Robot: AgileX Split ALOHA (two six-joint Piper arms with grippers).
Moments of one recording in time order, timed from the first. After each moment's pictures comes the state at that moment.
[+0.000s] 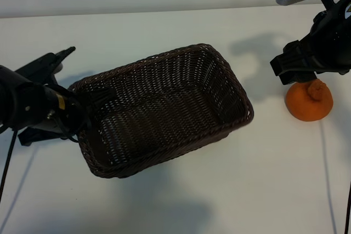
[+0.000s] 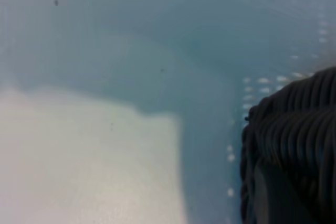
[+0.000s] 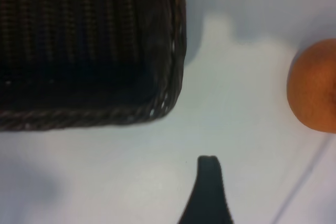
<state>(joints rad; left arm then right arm) -0.41 1.49 -0.70 0.12 0.38 -0.96 0.26 1.43 -1.19 0.10 1.02 0.01</state>
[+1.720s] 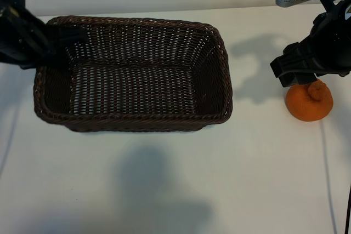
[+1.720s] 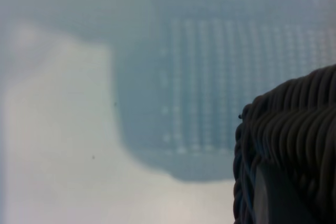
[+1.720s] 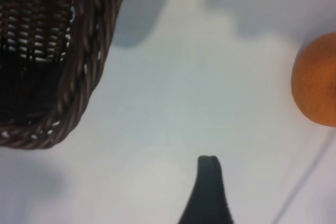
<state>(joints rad) -0.18 1.57 -1.18 -0.11 0.79 -0.24 0.26 1.43 -1.19 0.11 1.03 0.01</state>
